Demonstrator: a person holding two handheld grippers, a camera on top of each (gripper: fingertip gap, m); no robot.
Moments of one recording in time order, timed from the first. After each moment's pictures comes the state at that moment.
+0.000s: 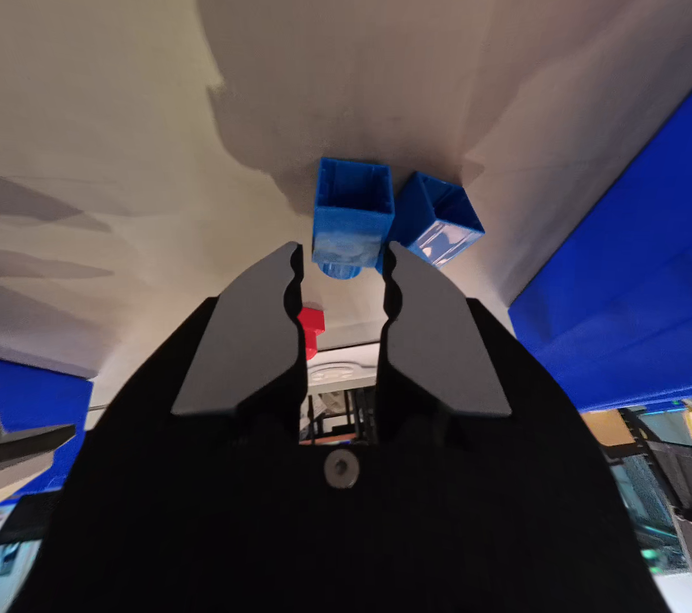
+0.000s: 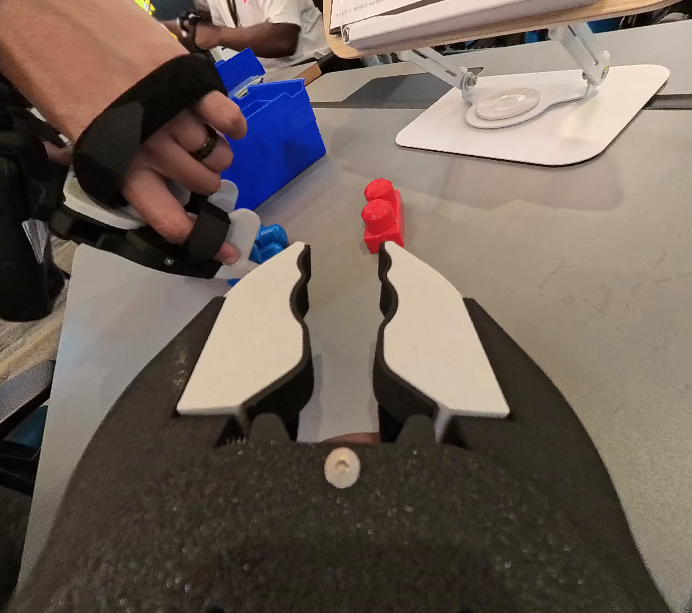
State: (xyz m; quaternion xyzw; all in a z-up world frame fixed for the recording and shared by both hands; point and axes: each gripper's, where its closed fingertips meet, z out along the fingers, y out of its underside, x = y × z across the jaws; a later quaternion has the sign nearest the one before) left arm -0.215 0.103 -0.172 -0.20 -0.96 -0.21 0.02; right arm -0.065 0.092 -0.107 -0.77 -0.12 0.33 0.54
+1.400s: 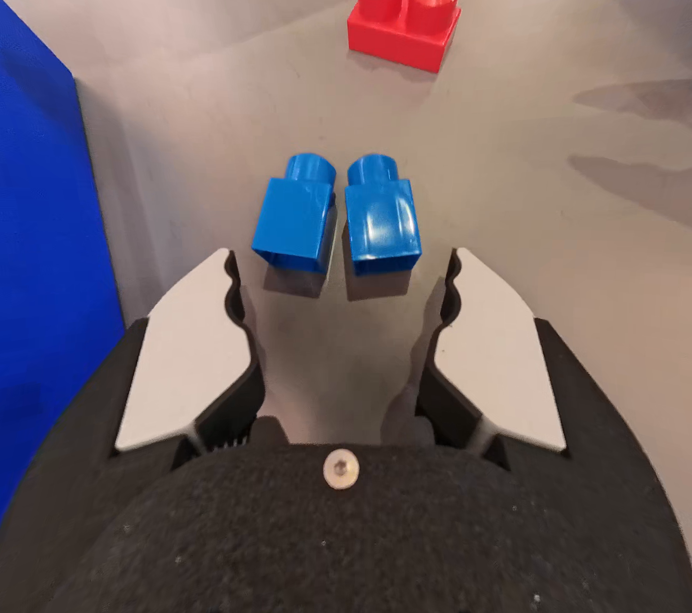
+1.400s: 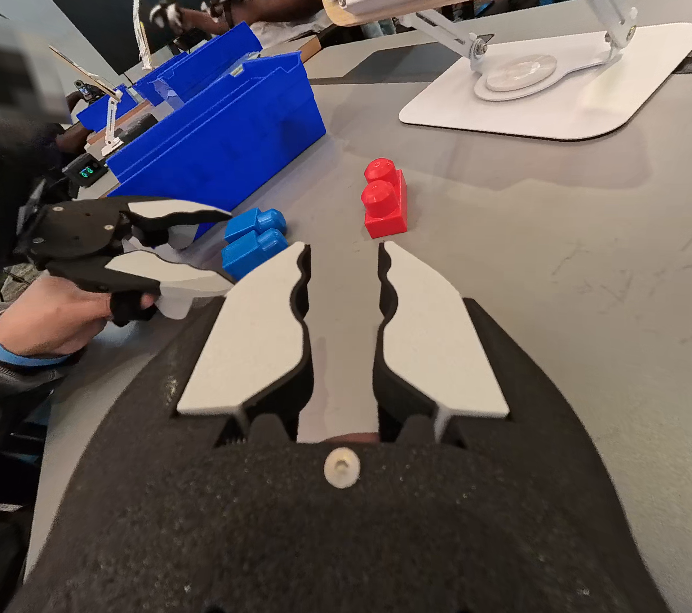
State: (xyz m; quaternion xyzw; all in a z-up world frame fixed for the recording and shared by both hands) left arm -0.240 0.094 -0.177 0.86 -0.31 0.10 -0.39; right arm -0.071 0.093 -0.120 -0.78 -0.12 0.34 0.51
